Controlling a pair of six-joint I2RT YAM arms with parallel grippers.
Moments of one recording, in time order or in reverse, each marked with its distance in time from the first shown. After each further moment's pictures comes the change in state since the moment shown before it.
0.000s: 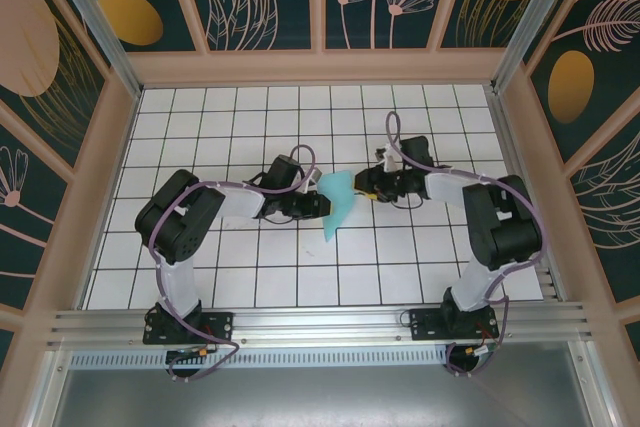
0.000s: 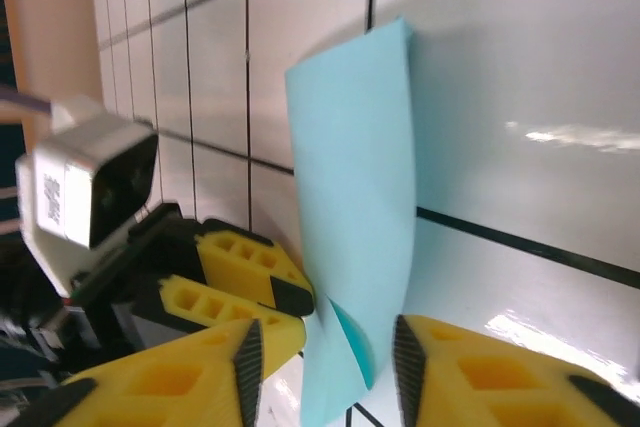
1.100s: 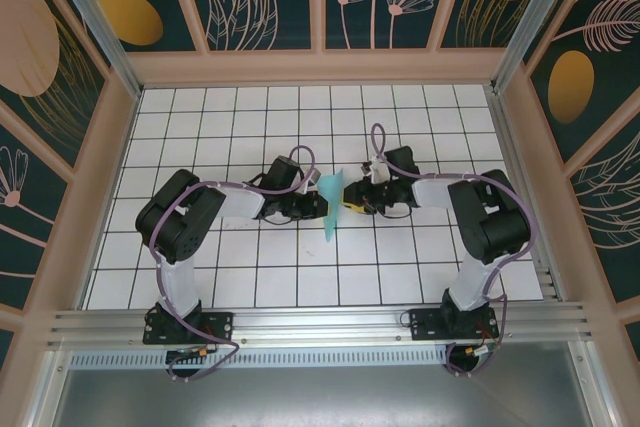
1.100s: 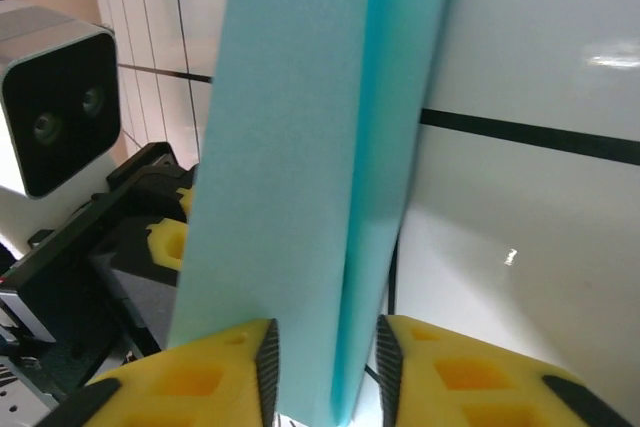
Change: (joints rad) left arm 0.002 0.005 -0.010 0.012 -0.016 0.000; right arm 0.114 0.080 -0.038 0.108 -0.064 0.109
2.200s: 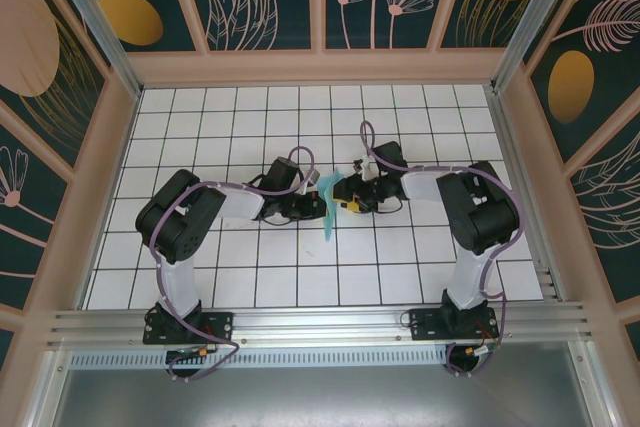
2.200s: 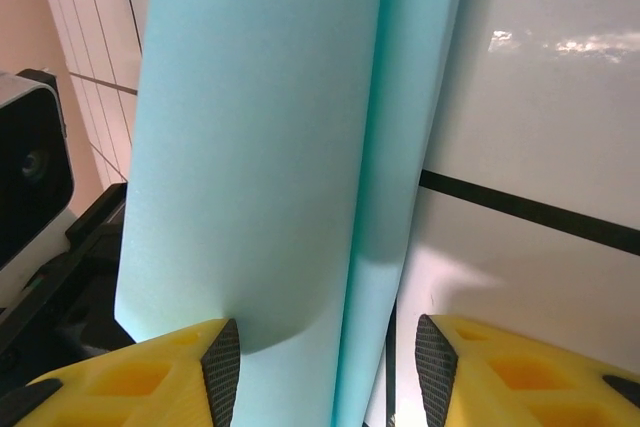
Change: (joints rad) left arm 0.002 0.000 -0.013 0.016 -0.014 0.000; right arm 0.045 0.091 0.113 -0.087 0.070 0.022
